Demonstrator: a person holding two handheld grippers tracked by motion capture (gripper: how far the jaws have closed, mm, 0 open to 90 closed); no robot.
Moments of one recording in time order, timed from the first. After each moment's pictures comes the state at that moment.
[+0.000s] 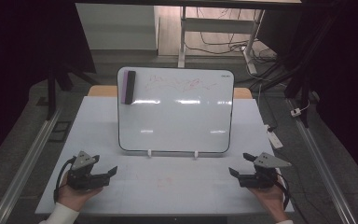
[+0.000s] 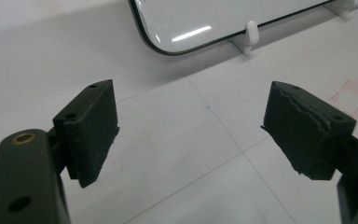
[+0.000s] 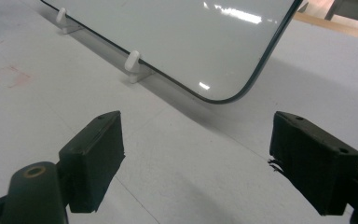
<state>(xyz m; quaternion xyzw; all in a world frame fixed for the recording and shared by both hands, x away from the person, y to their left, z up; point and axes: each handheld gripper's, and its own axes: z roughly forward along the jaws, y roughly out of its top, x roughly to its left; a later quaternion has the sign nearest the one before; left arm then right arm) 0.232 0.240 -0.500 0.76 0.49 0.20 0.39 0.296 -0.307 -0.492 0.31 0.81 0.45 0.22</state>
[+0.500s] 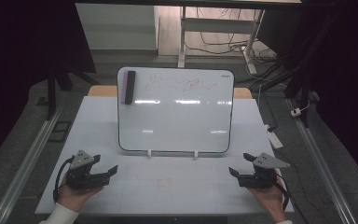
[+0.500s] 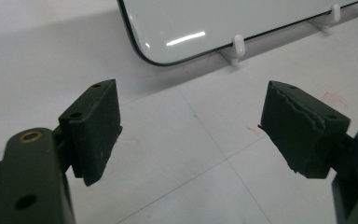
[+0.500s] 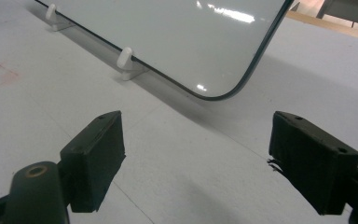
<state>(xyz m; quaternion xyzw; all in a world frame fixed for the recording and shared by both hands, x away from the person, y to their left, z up) 0.228 0.237 -0.489 0.75 0.49 0.19 0.40 0.296 -0.306 -0.496 0.32 0.80 0.45 0.23</state>
